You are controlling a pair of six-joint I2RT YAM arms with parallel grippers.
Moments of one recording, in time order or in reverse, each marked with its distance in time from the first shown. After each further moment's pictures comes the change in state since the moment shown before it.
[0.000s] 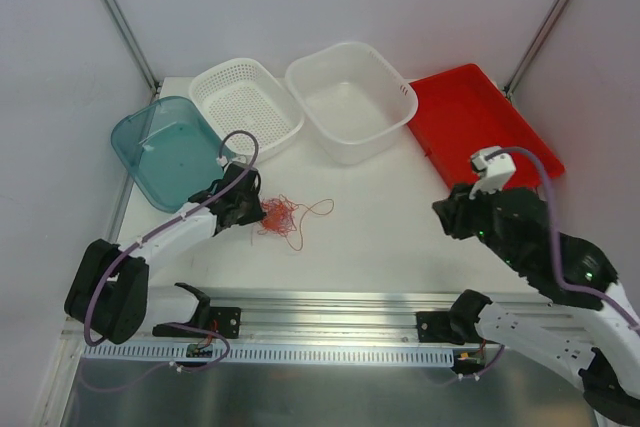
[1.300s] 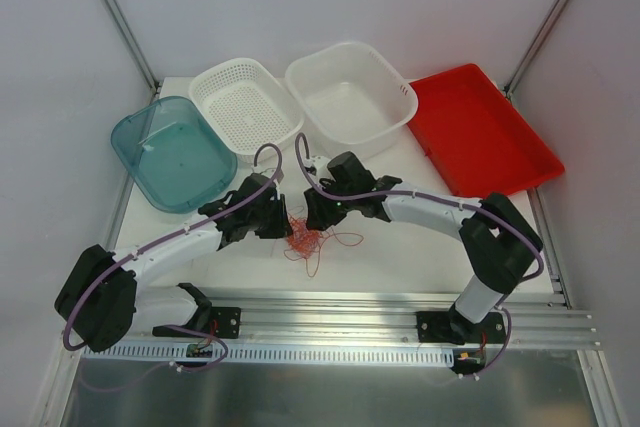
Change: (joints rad) left arm -0.212 -0.071 -0.024 0.034 0.205 0.050; right arm 0.000 1.042 -0.162 0.826 -0.740 -0.095
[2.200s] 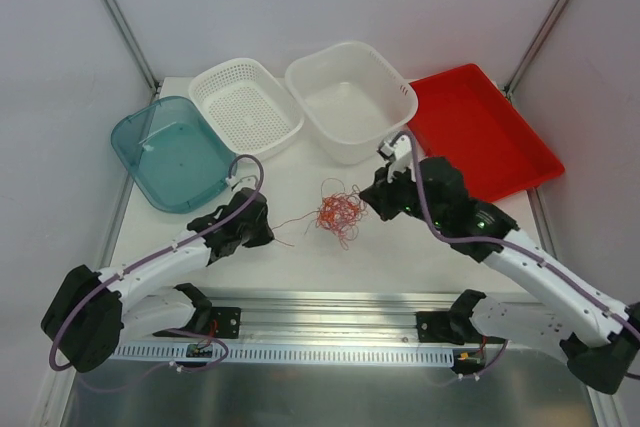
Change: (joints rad) left arm 0.000 -0.123 -0.119 -0.020 -0.218 -0.136; right arm -0.009 -0.679 -0.089 -0.220 0.286 -0.034
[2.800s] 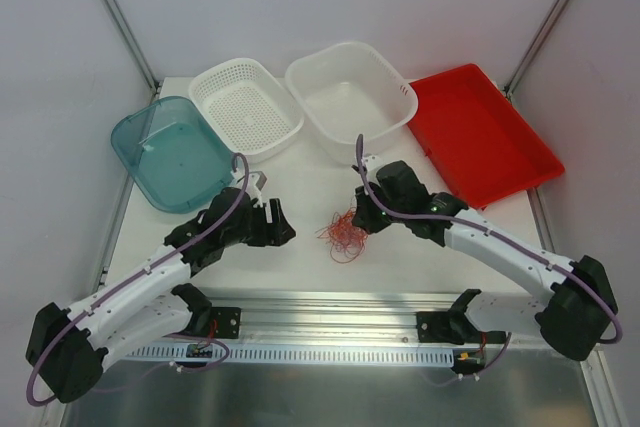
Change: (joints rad) left arm 0.005 -0.227 0.008 -0.023 0.202 0.118; right arm -0.048 0.164 -0.107 -0.023 -0.066 0.096
